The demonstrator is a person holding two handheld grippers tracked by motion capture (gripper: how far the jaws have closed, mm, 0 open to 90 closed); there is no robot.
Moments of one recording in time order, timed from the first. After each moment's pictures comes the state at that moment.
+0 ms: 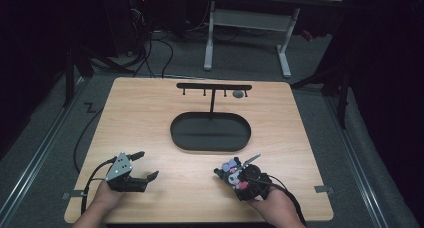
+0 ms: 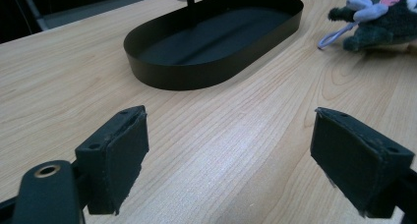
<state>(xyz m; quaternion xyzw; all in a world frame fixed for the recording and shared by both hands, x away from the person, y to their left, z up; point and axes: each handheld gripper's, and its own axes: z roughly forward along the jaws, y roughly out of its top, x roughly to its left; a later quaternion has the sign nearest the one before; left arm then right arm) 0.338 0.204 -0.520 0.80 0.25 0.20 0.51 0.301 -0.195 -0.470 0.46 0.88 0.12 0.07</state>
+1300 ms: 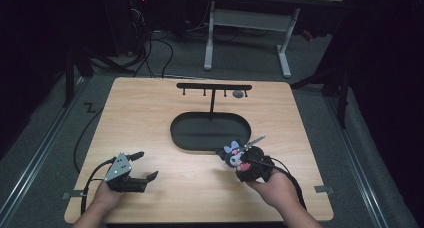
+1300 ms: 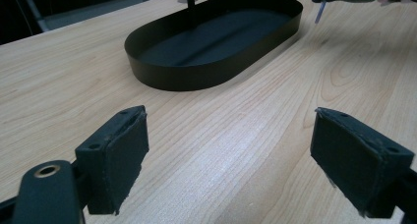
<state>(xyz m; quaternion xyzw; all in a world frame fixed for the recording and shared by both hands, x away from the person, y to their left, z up) 0.337 0.206 -0.520 0.79 0.25 0.20 0.52 0.335 -0.200 -0.438 0.47 0.86 0.15 0.10</state>
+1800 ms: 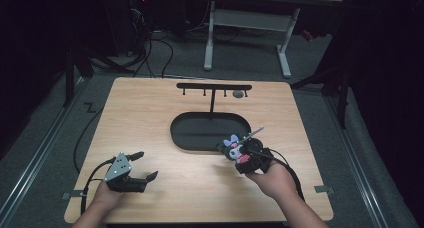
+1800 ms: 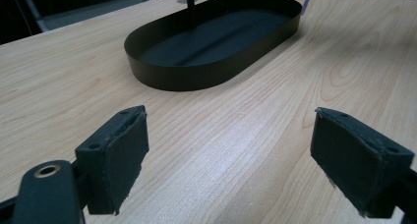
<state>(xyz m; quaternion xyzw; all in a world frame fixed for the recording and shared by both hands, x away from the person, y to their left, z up) 0.338 0.206 -0.520 0.79 0.25 0.19 0.52 0.355 -0.198 -0.429 0.47 0.87 0.14 0.10</state>
